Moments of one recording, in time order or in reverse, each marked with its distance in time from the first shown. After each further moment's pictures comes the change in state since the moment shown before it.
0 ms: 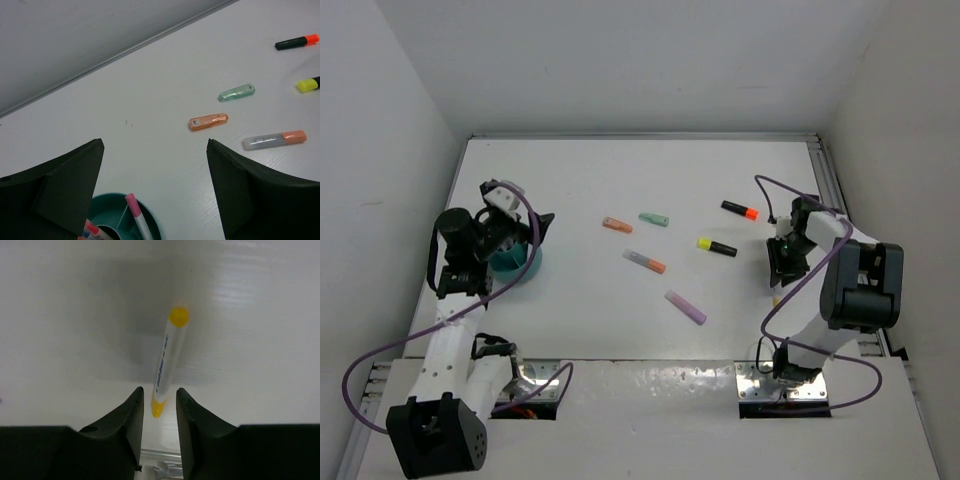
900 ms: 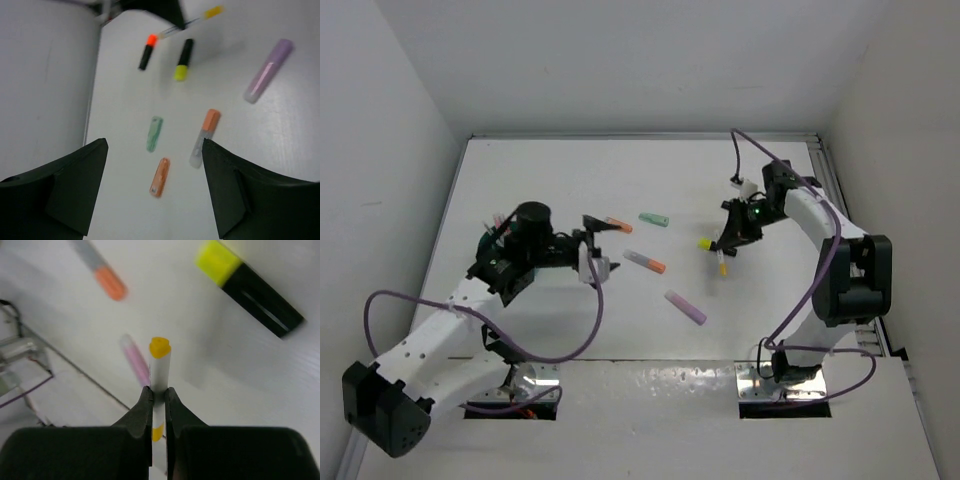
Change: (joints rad) left arm -0.558 0.088 0.182 -0.335 0.126 0.750; right arm 0.198 0.043 0.224 -0.035 -0.496 0.185
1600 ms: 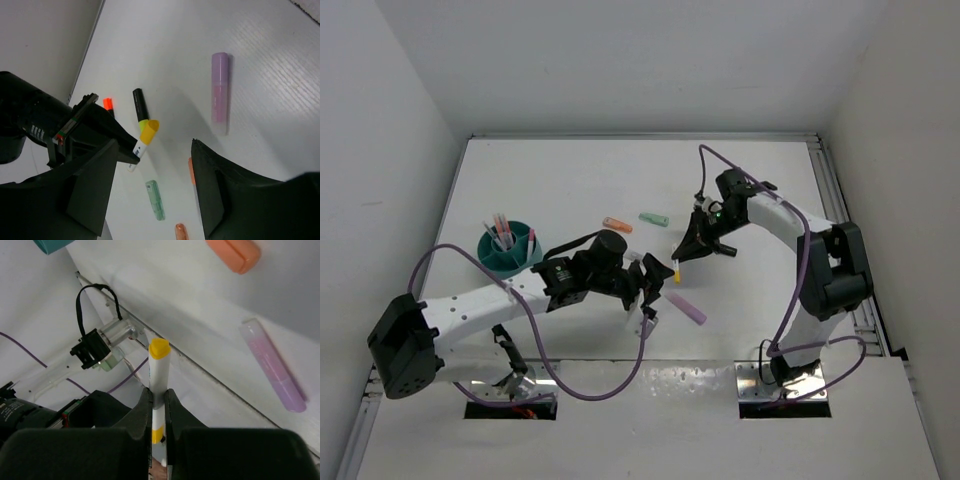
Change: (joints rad) left arm -0.524 0.288 0.024 0.026 -0.244 0.402; right arm 0.262 0.090 0.034 0.089 -0.254 0.576
